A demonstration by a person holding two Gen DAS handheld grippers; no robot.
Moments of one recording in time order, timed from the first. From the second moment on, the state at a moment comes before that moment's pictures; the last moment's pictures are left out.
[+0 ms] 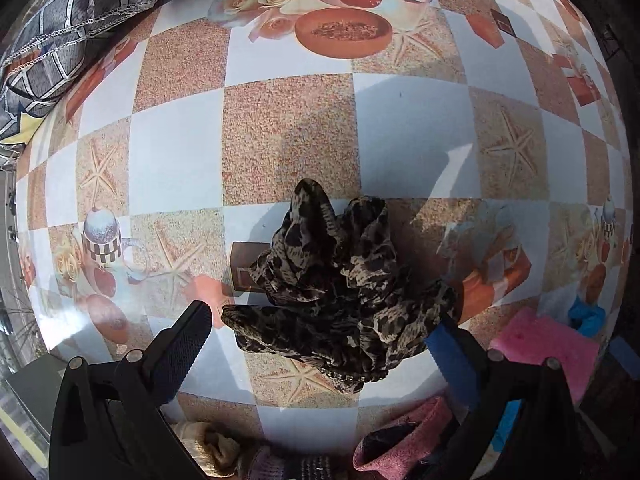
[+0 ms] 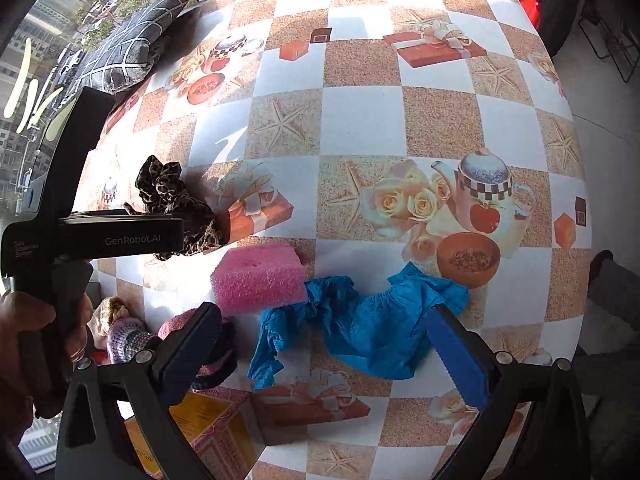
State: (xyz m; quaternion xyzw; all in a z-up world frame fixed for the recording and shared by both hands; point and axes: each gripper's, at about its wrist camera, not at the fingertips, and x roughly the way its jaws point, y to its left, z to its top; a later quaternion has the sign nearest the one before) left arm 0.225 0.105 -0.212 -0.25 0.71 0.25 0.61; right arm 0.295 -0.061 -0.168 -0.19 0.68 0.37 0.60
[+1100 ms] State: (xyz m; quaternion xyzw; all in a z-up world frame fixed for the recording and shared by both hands) left arm 0.167 0.120 -0.223 -0.30 0.68 0.29 0.60; right arm 0.347 0.012 -0.209 -0.12 0.73 0.31 0.60
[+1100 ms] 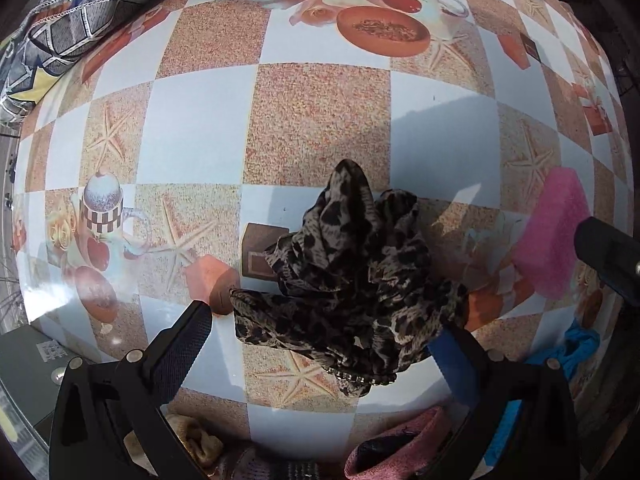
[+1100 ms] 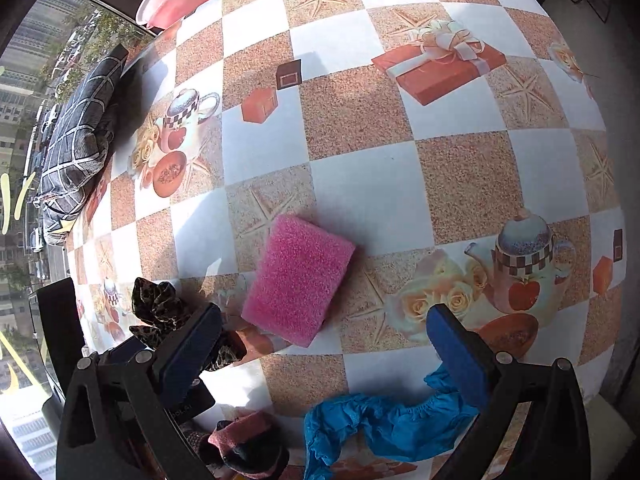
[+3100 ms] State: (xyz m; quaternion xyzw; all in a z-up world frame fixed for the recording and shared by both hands) left arm 0.029 0.006 -0.062 -0.18 0.65 0.21 0.71; right arm 0.191 -0.105 -0.054 -0.20 0.67 0.36 0.62
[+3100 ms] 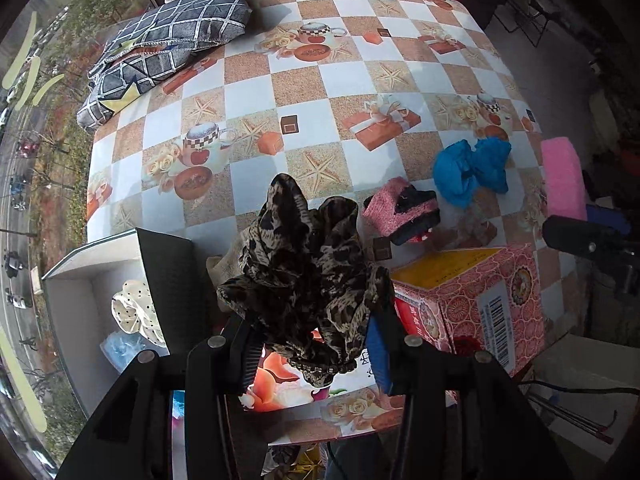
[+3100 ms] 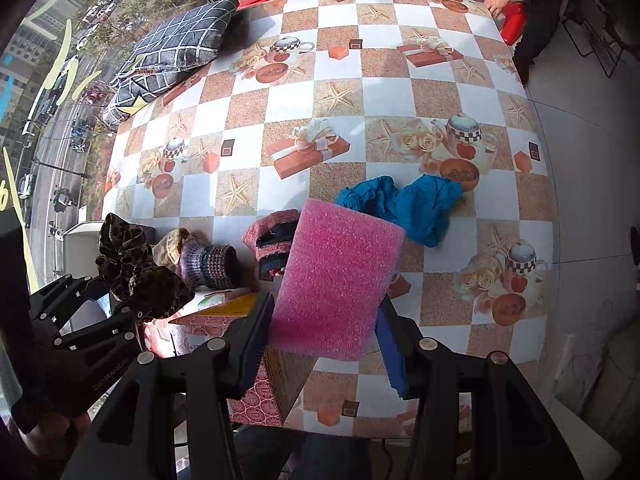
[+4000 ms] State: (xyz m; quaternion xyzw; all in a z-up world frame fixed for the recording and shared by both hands) left arm -0.089 0.006 -0.019 -0.23 0.59 0.27 0.72; right arm 0.058 -0.064 -0.016 -0.26 0.64 0.43 0.59
